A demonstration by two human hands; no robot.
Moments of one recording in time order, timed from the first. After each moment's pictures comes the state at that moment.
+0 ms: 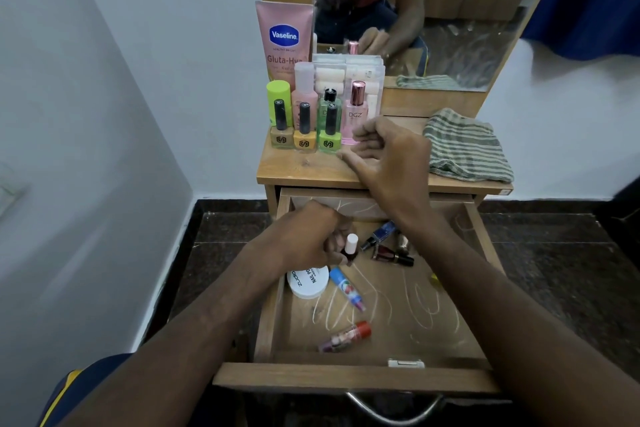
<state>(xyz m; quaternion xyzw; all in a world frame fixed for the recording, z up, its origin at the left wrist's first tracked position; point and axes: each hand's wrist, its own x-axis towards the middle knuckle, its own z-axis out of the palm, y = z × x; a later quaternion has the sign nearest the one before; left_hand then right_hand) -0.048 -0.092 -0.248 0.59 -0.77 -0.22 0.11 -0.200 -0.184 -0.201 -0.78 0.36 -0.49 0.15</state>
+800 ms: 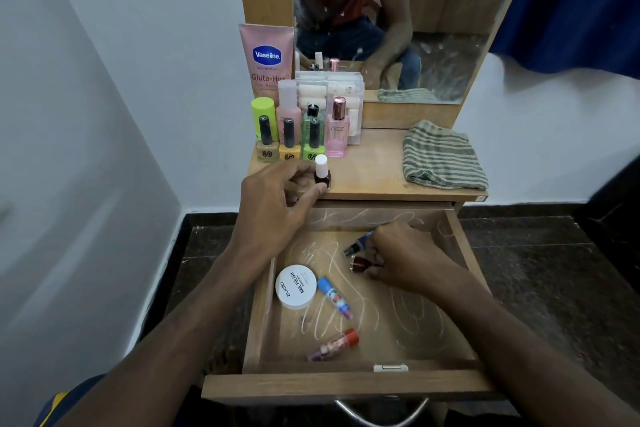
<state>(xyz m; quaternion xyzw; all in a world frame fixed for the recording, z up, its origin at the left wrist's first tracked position) -0.045 -0.084 -0.213 0.61 -0.62 -0.04 0.50 -0.265 -0.140 -0.230 -0.89 0.44 0.06 0.10</state>
